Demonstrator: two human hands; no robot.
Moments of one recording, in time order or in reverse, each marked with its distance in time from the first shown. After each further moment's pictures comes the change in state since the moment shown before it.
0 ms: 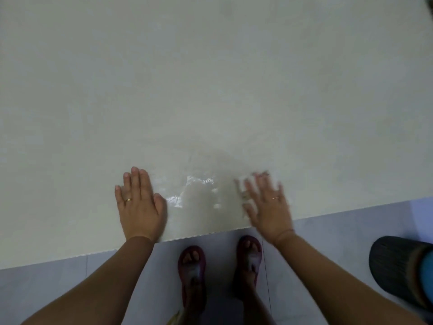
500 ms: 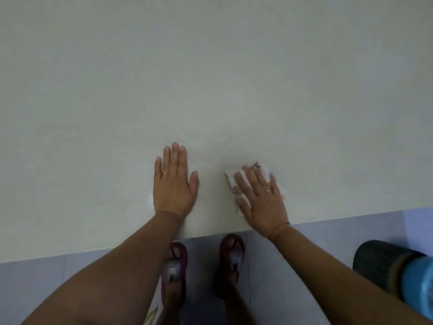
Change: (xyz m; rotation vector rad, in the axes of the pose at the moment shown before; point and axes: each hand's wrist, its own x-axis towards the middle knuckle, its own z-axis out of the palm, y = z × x) left_hand 0.026 0.125 0.036 0.009 -0.055 0.195; right_hand 0.019 0.058 -0.003 0.037 0.016 -0.147
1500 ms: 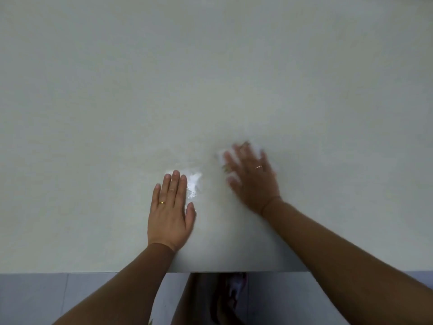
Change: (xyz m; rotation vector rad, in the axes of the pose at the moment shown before) left_hand 0.002 0.005 -0.006 0.015 -0.029 -0.034; right_hand 0.136 0.031 -0.025 -0.048 0.123 -0.141
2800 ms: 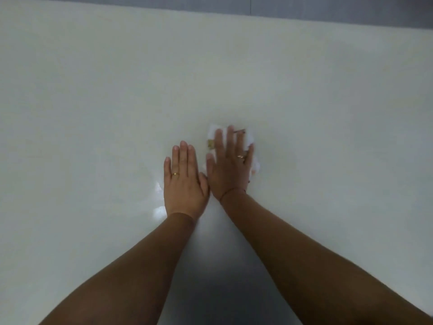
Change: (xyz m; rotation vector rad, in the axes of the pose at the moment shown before) left_hand 0.183 0.008 -0.027 -0.035 0.118 -0.046; right_hand 0.168 -0.039 -0.012 0.146 -0.051 0.489
